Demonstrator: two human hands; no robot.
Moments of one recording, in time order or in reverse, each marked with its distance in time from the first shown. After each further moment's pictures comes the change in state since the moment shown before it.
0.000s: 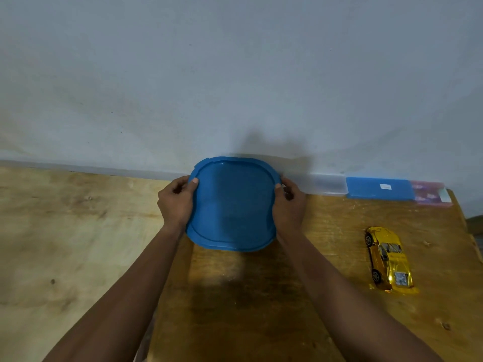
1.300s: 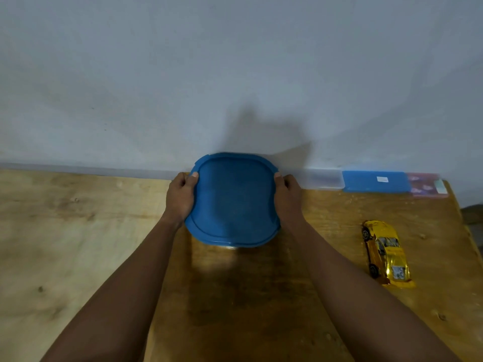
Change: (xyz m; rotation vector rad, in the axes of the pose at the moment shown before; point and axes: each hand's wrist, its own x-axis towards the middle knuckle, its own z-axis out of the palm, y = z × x) left_hand 0.021 -0.006 0.021 0.127 -0.293 -0.033; right_hand 0.027 0.000 -0.004 -0.164 -0.164 0.036
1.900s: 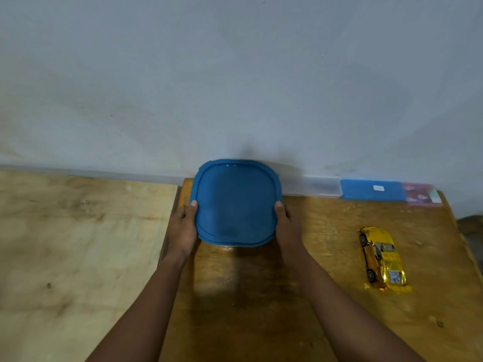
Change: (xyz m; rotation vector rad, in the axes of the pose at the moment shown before) left_hand -0.073 -0.027 -0.010 -0.167 0.048 -0.024; right_hand -0.050 0.036 -0.016 0.194 -0.116 0.112
